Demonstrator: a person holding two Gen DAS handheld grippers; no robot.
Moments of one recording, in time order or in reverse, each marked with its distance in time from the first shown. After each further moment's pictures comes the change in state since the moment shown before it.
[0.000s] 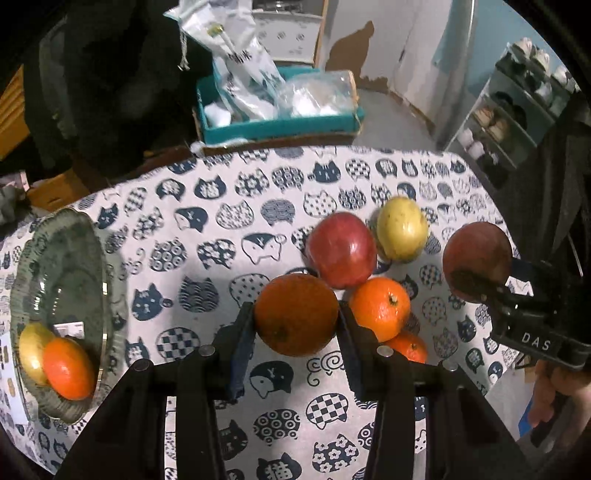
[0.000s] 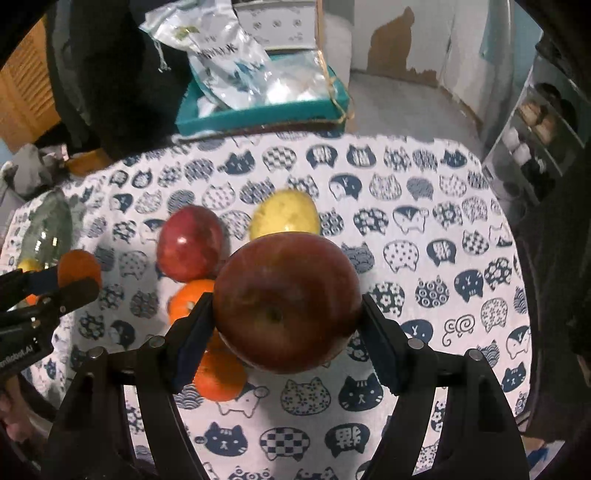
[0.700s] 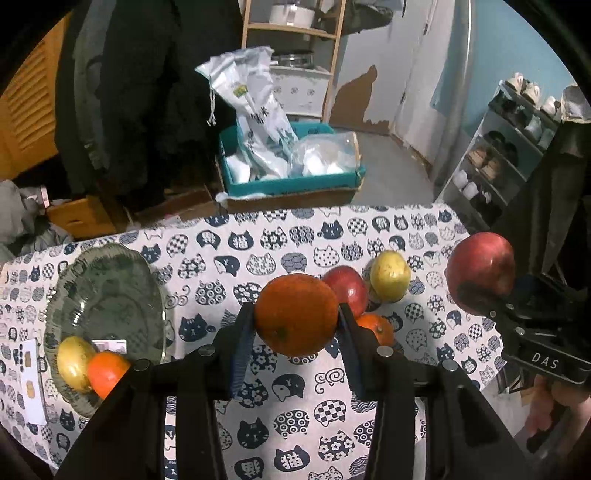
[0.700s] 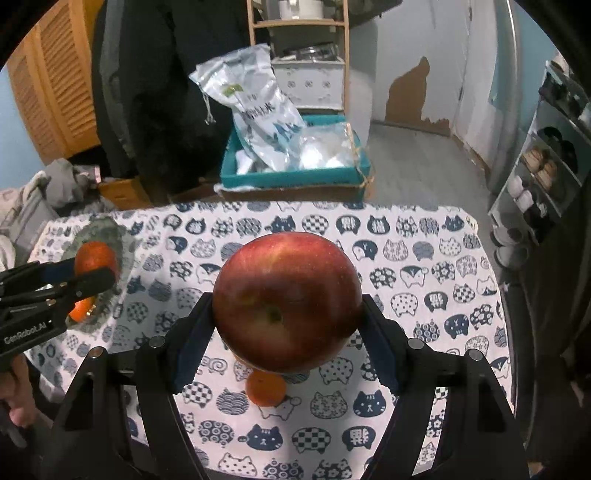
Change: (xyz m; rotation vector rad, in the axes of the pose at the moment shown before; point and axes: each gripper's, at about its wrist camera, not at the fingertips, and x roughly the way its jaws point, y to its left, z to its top) left arm -0.079 0.016 0.009 -0.029 -0.165 0.007; right arm -0.073 0.035 0.016 -0.066 -0.180 0.055
